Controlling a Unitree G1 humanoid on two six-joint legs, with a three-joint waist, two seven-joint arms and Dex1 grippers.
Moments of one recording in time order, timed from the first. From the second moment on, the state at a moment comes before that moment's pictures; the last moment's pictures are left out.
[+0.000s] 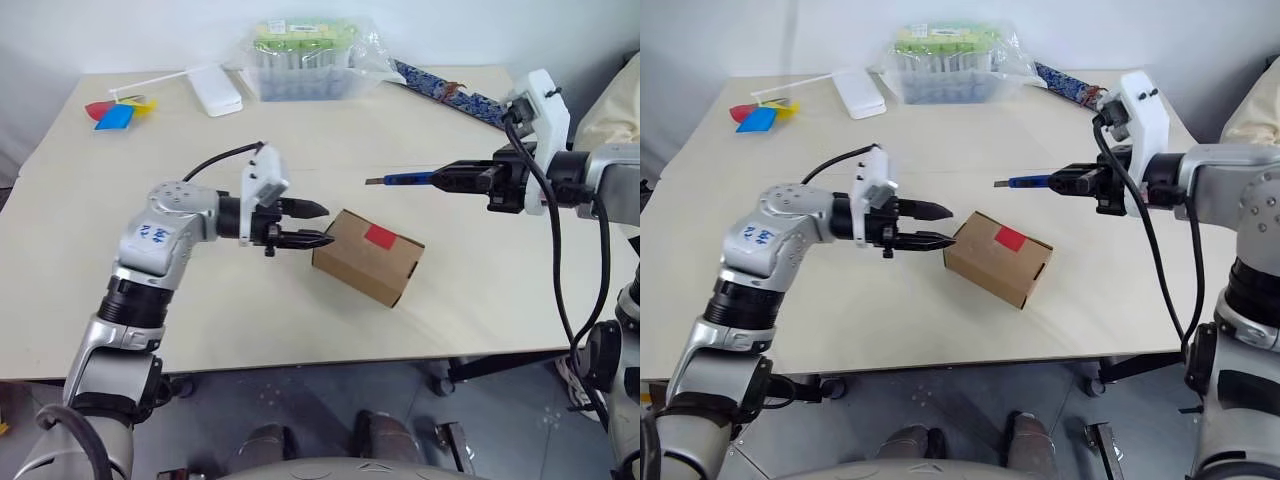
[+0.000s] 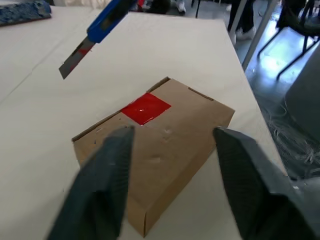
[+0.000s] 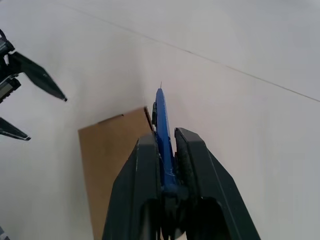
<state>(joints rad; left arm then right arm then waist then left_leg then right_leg) -0.88 0.53 -0.18 0.12 -0.34 0.53 -1.09 -0.98 -0.78 -0.21 -0.25 0.69 1.57 0.61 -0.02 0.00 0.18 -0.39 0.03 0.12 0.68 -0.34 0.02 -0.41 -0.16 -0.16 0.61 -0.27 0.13</state>
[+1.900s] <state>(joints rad) -1.04 0.44 -0.33 0.48 -0.09 0.37 -1.18 -0.85 -0.89 0.00 -0.35 0.64 1.33 0.70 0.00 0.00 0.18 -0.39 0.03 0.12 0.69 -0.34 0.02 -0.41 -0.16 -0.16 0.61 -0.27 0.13</state>
